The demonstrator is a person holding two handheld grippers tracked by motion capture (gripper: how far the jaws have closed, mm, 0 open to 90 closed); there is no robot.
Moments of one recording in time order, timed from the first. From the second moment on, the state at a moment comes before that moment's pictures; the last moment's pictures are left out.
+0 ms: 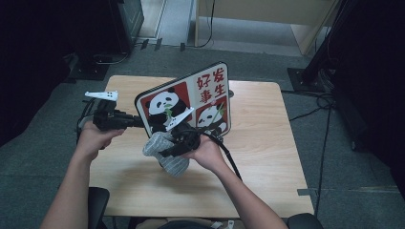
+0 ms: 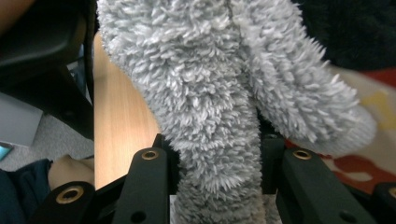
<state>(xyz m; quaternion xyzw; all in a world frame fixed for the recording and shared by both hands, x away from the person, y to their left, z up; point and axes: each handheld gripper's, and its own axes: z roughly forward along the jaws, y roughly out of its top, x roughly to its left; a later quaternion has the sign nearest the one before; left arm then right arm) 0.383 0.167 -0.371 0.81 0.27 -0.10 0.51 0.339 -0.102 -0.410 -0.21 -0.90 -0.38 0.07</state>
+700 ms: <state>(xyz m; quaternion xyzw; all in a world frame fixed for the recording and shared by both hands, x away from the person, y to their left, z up) 0.384 0.167 -0.372 0.81 0.27 -0.10 0.51 0.331 -0.107 -0.451 -0.22 -0.90 -0.37 0.10</state>
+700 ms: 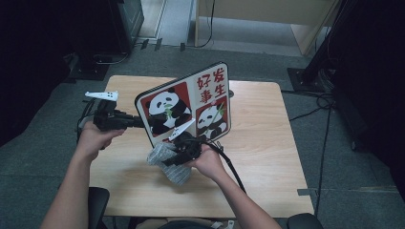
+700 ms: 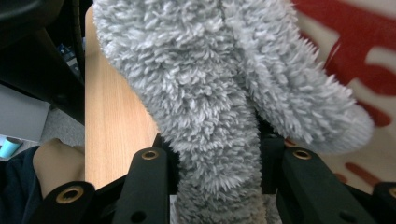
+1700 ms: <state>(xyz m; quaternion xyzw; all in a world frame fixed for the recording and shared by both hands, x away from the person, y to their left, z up) 0.386 0.169 -0.374 0.81 0.28 -0.10 0.51 0.322 -0.112 -0.446 -0.23 -0.90 -0.37 0.11</state>
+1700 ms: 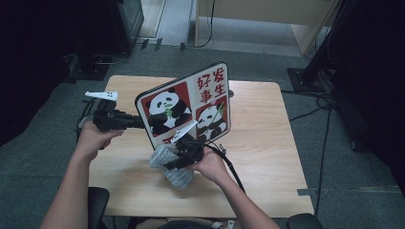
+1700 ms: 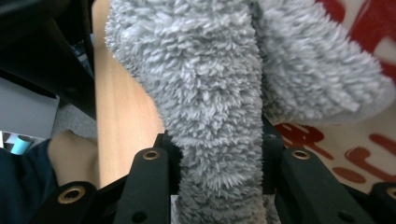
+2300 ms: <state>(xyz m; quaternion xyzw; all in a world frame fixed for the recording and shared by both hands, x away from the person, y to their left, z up) 0.384 0.180 -0.372 0.81 0.29 -0.08 0.51 0.318 -0.095 -0.378 -0.19 -0.90 -0.39 0.10</state>
